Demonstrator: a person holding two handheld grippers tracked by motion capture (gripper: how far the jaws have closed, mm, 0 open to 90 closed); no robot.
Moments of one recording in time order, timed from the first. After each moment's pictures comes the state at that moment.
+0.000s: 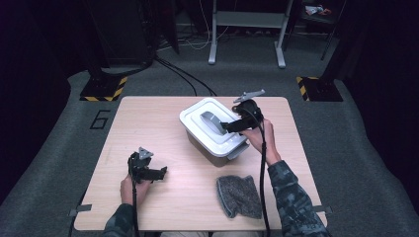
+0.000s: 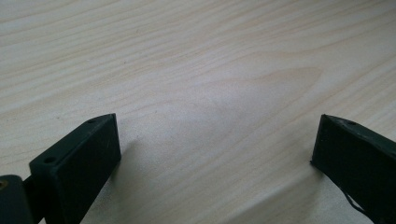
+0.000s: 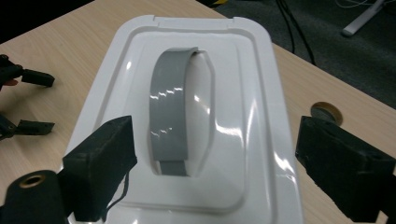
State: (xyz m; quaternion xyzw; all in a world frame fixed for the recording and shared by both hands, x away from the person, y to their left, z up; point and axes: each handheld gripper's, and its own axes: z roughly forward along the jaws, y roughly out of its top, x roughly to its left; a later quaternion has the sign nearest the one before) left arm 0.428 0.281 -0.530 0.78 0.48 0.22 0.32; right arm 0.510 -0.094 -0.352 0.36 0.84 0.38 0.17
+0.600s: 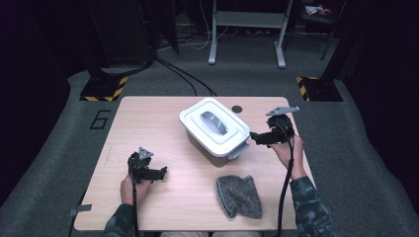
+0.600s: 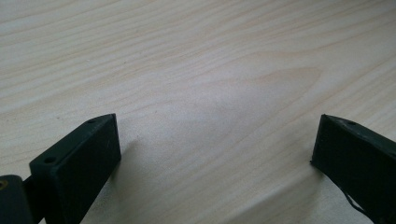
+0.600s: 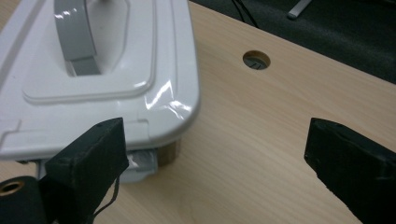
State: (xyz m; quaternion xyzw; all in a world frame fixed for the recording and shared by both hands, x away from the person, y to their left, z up) left arm 0.428 0.281 -0.530 0.79 0.48 0.22 0.32; right arm 0.474 -0.179 -0.375 0.42 0.80 0.37 0.22
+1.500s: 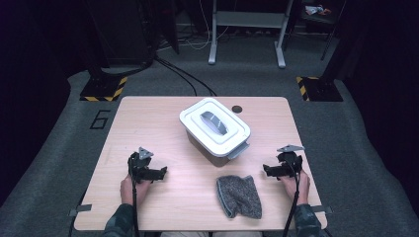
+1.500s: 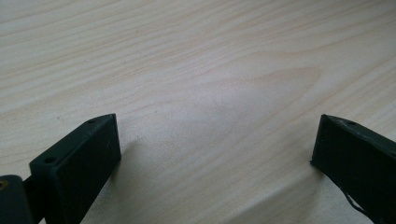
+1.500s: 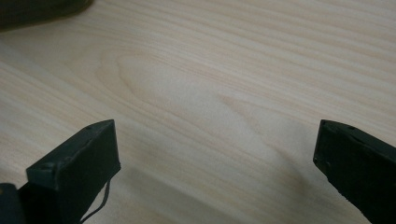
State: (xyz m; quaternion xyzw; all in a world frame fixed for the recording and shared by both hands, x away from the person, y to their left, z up) left arm 0.428 0.281 -0.530 0.79 0.48 0.22 0.32; right arm 0.441 -0.234 -0.516 0.51 0.78 0.30 0.20
